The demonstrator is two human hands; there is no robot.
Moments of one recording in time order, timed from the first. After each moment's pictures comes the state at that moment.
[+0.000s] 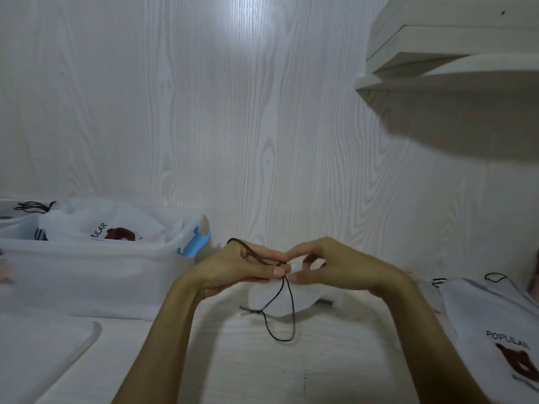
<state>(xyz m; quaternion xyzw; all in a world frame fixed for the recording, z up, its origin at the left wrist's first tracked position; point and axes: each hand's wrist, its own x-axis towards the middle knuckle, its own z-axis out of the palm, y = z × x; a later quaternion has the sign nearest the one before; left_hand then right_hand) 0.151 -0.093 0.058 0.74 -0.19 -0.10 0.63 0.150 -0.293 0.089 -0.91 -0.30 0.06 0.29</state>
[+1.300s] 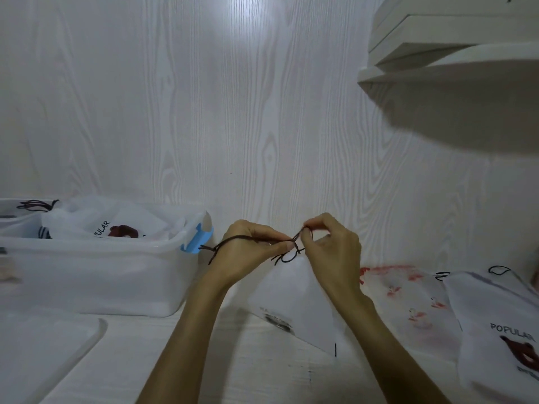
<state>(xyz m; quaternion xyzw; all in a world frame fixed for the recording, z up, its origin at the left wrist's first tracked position) 0.165 -0.107 0.052 0.79 -0.19 0.16 0.57 0.178 -0.264 0.040 -0.79 -0.12 -0.41 0.44</state>
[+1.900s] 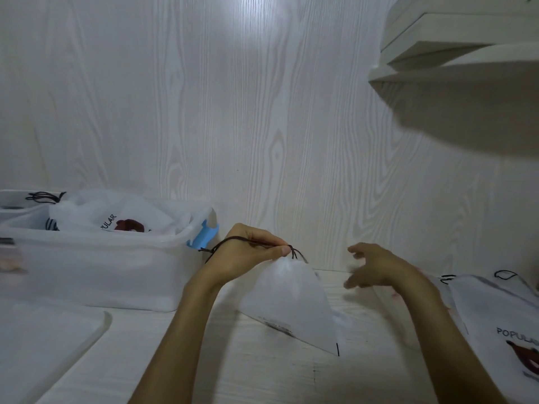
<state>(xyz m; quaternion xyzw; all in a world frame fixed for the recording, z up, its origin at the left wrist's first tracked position) 0.164 -0.093 0.047 0.78 -0.19 0.10 0.58 0.179 -0.326 0.062 -0.95 0.02 0.03 0.31</state>
